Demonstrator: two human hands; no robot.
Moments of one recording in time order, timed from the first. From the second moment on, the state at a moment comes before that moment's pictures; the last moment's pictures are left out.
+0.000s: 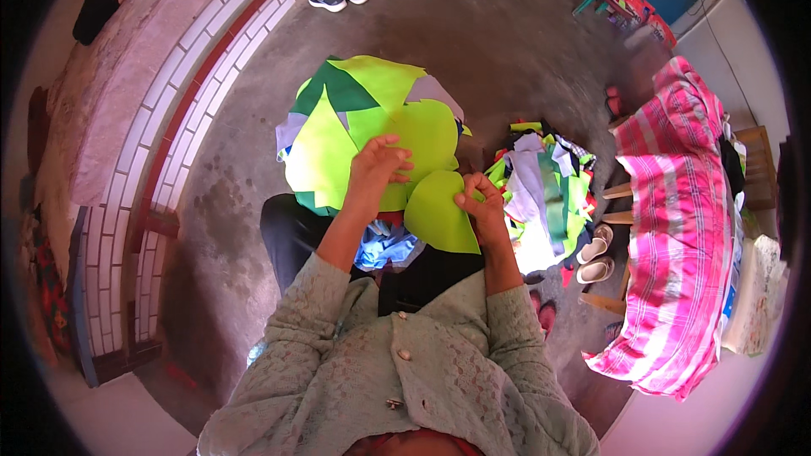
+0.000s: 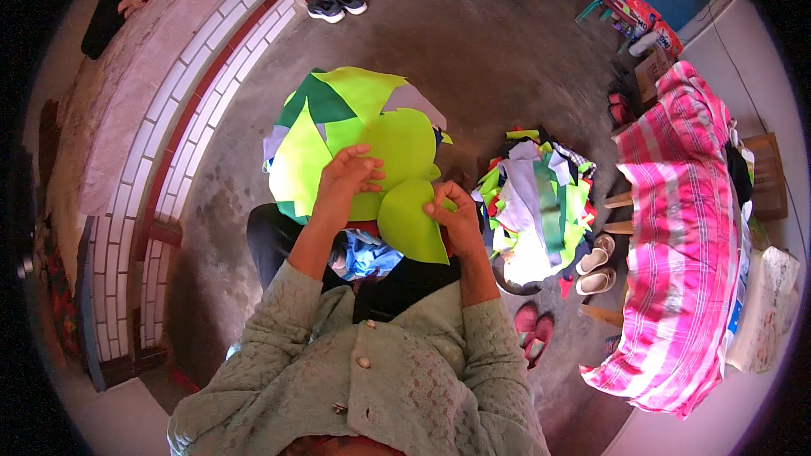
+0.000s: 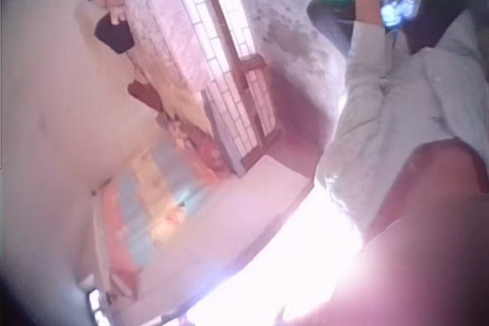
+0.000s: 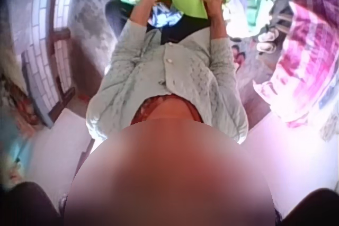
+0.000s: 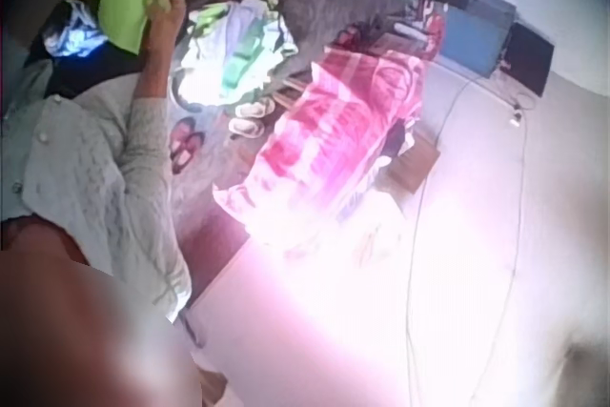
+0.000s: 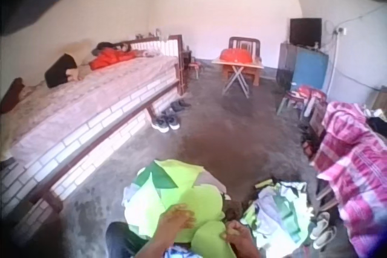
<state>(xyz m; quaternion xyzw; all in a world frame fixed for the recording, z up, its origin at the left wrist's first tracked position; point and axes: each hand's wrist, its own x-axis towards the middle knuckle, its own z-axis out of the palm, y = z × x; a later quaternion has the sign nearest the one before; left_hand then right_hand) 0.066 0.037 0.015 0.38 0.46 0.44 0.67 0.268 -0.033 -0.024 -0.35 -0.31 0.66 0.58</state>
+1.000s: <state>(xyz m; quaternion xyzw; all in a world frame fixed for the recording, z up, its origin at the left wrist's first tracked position) 0.042 0.008 0.029 0.42 0.35 0.50 0.68 0.267 -0.030 -0.025 -0.38 -0.29 0.64 0.60</state>
